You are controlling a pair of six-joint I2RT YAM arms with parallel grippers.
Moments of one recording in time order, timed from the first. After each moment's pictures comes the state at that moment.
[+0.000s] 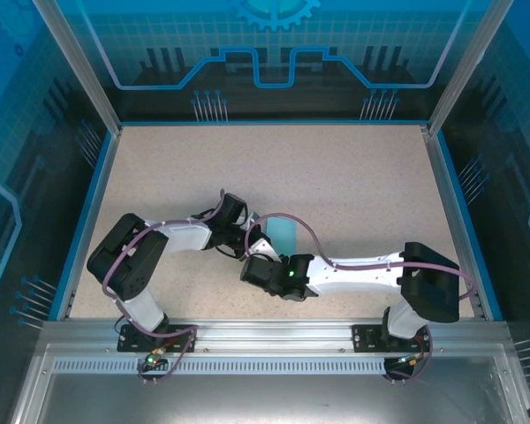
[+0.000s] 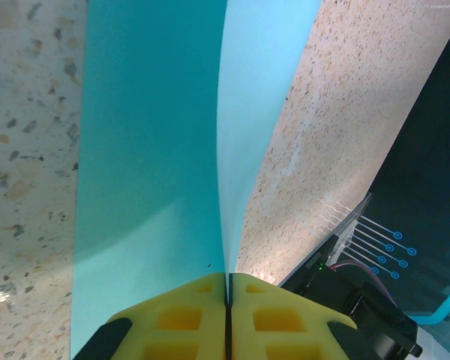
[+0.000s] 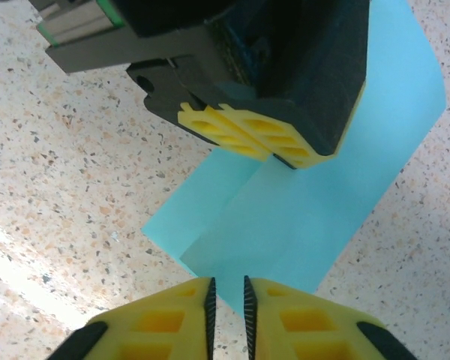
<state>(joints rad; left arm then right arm) -0.53 1.70 0.78 -0.05 0.73 -1.03 1.26 1.59 0.99 -0.61 0.49 0.50</state>
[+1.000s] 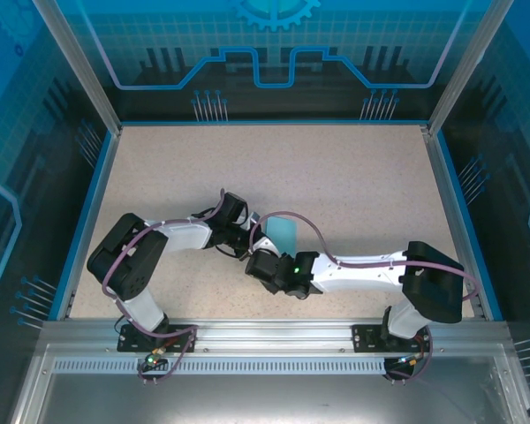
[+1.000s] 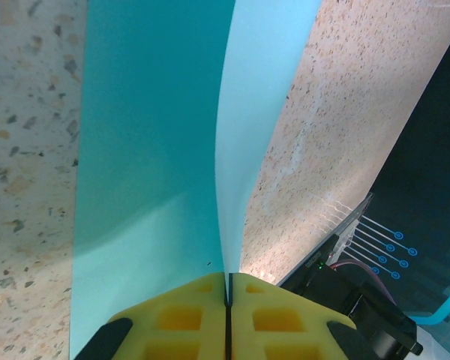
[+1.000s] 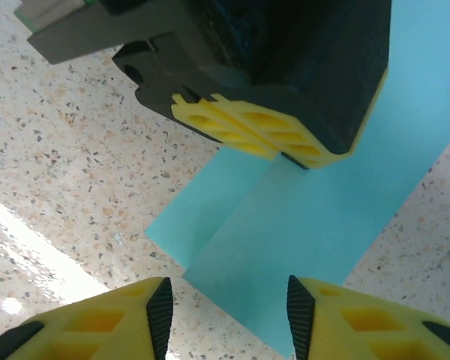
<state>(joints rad) -0.53 1.70 0.79 -0.08 0.73 -1.03 1.22 1.57 0.94 -0.54 0.42 0.47</state>
